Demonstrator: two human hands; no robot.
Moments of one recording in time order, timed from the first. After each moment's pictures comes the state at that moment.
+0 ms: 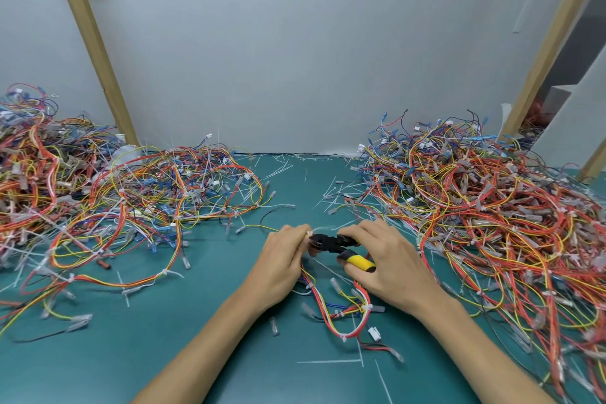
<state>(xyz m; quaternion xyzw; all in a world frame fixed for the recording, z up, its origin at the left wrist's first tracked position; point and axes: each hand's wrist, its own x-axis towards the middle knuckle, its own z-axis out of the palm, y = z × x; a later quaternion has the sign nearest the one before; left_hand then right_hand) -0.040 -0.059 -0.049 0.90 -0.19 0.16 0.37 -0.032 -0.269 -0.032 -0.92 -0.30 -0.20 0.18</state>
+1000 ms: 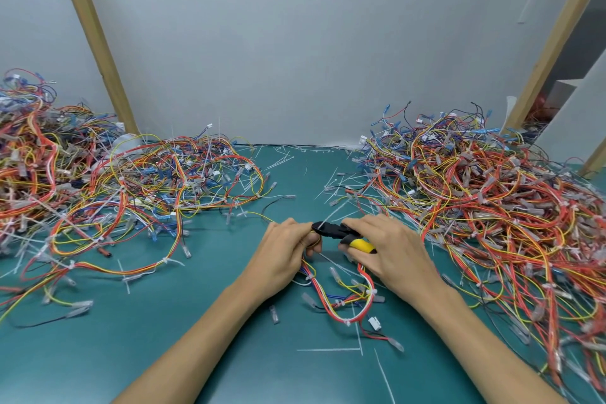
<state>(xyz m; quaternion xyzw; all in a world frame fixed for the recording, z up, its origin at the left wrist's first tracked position) -0.038 -0.056 -0.051 0.90 -0.22 0.14 0.35 -0.033 -0.267 -0.029 -0.92 -0.28 -0.24 0.14</state>
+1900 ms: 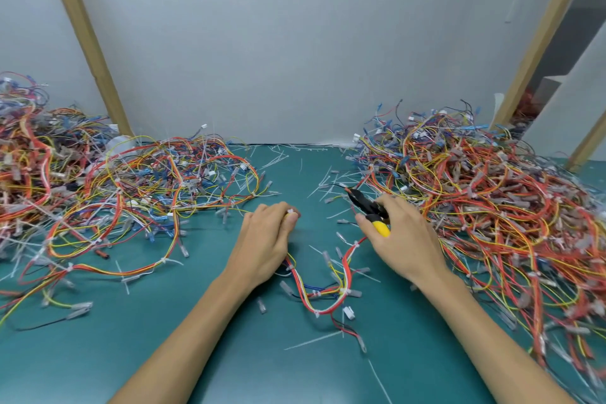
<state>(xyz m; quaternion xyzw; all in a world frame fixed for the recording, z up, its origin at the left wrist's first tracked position) -0.032 -0.040 -0.051 0.92 -0.13 0.20 0.31 -0.025 -0.283 -0.023 -0.95 -0.10 -0.20 0.21</state>
